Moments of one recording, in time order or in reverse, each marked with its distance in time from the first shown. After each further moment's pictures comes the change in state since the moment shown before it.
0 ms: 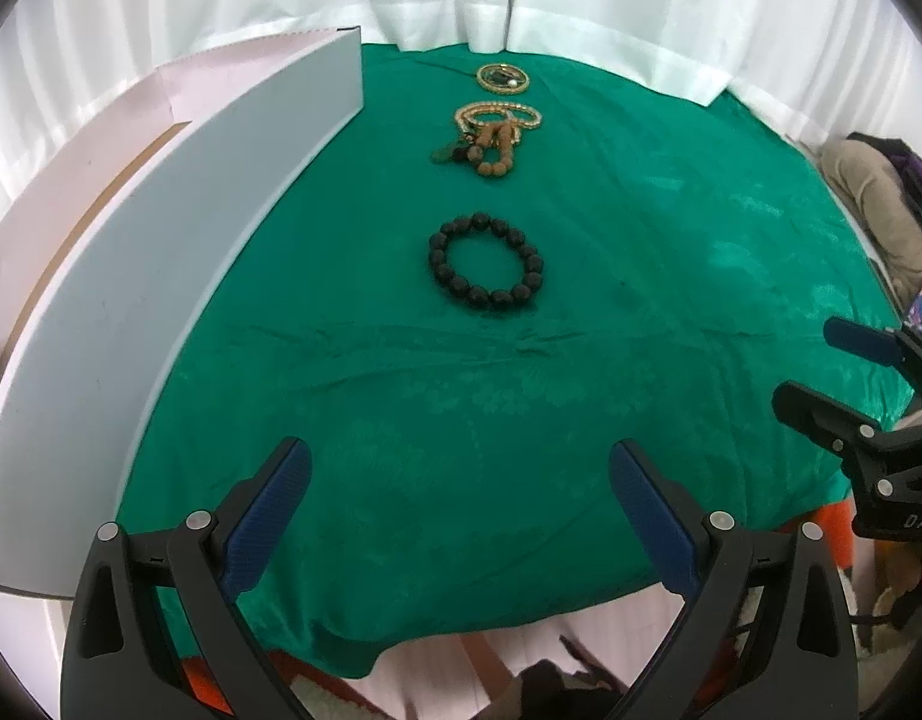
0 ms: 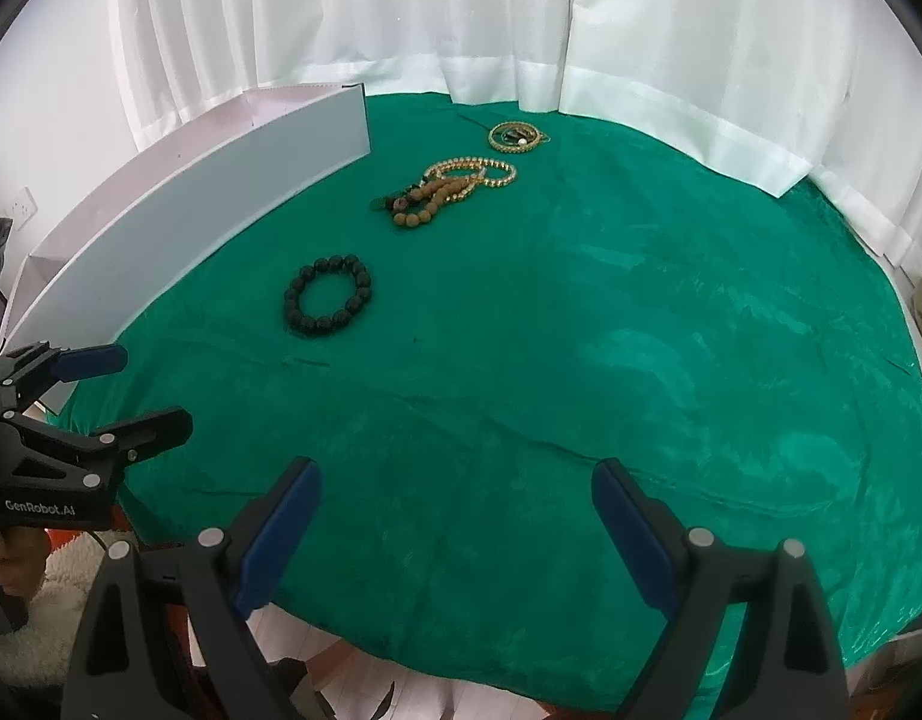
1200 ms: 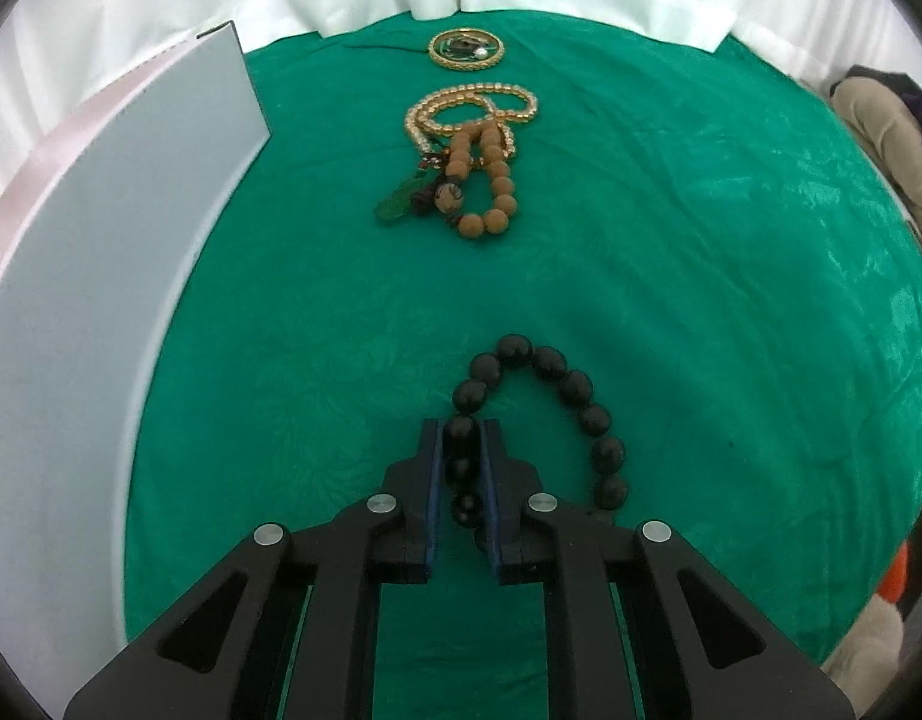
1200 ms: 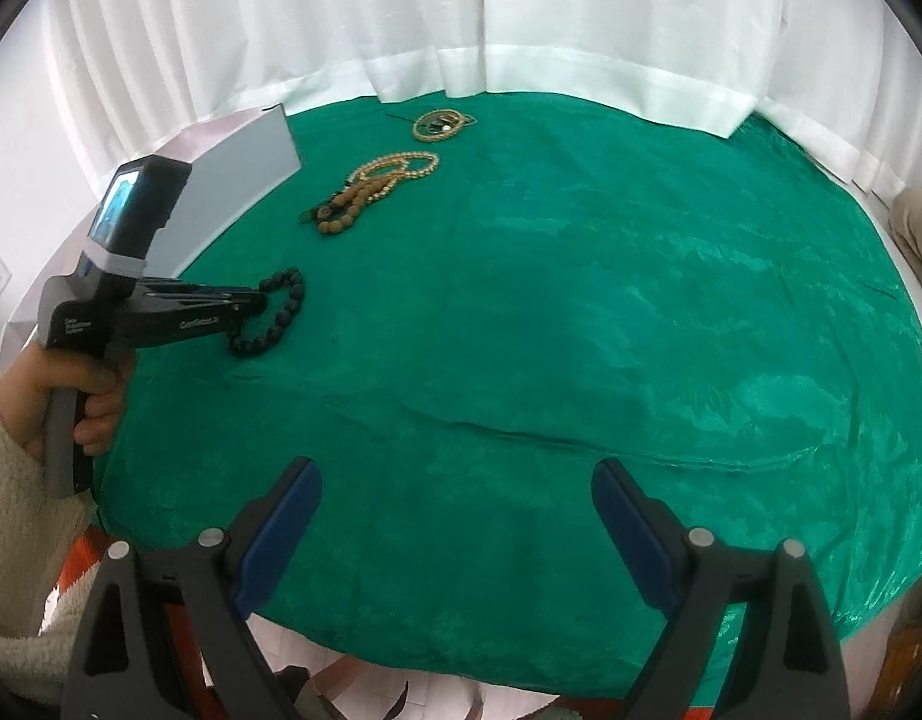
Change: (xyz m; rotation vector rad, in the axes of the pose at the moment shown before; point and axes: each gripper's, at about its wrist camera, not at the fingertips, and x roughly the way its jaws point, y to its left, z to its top) left arm 0.116 -0.010 0.102 0.163 0.086 -0.009; right arm 0.002 -0.048 -0.008 0.163 0.014 -0.013
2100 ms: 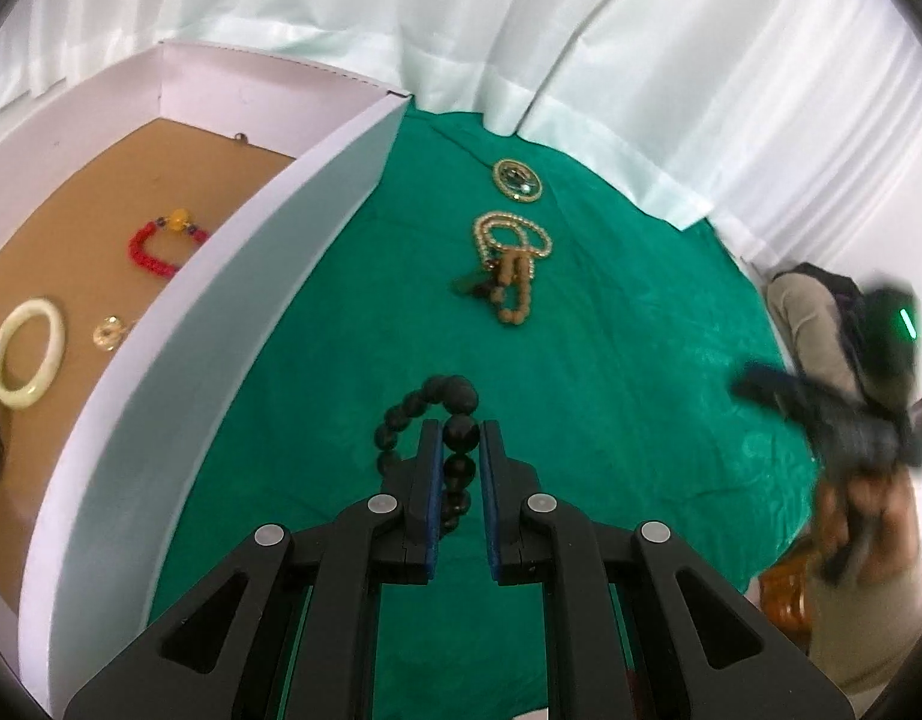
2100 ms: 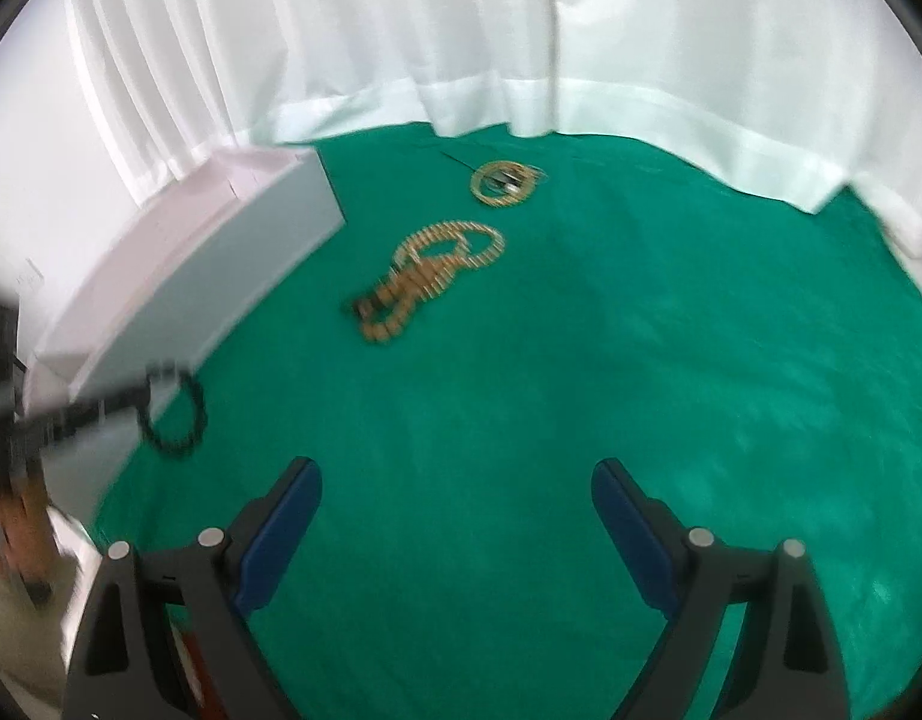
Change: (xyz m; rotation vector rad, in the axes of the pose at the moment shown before) left arm -0.104 0.092 -0.041 -0.336 -0.178 -0.257; right arm 0.036 0.017 0.130 -0.072 0.022 0.147
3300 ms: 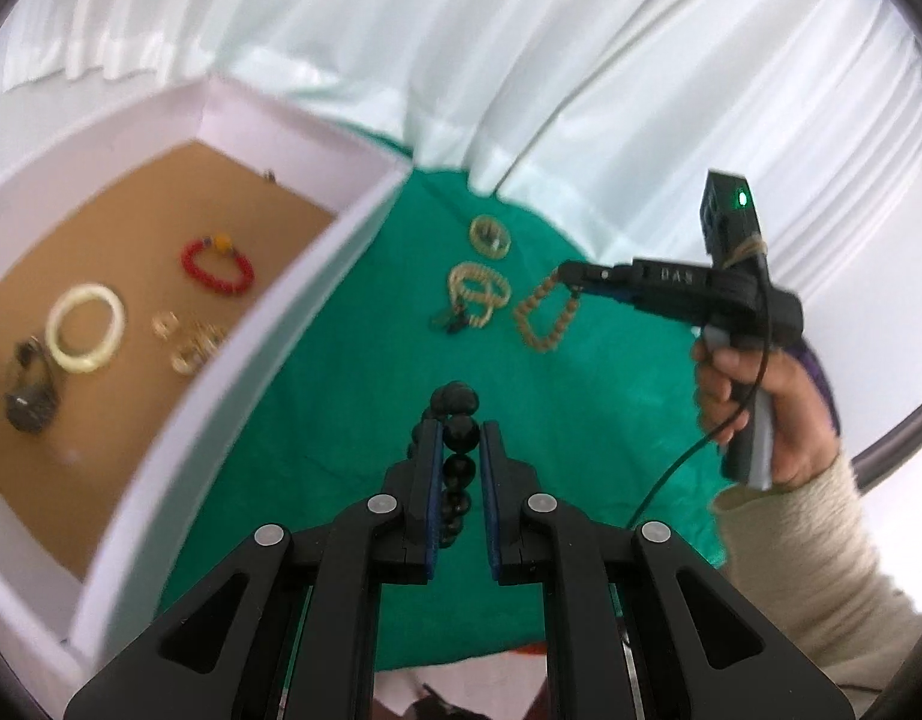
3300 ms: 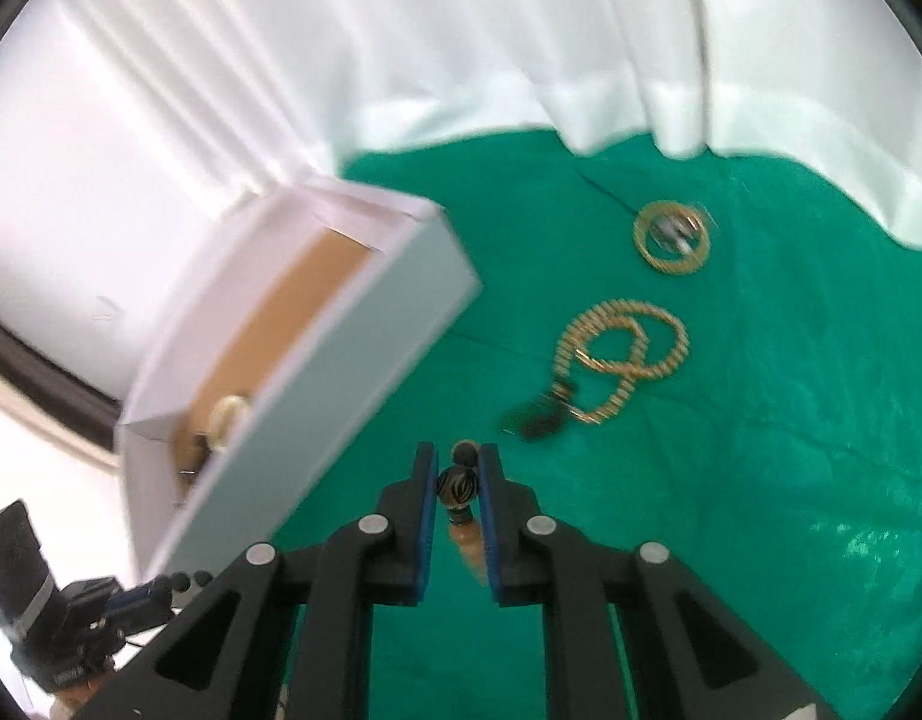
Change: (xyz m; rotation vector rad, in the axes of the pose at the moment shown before) left arm -0.104 0.009 -0.003 -0.099 -0.101 -0.098; right arm 0.035 0.092 0.107 0.018 0.075 0.240
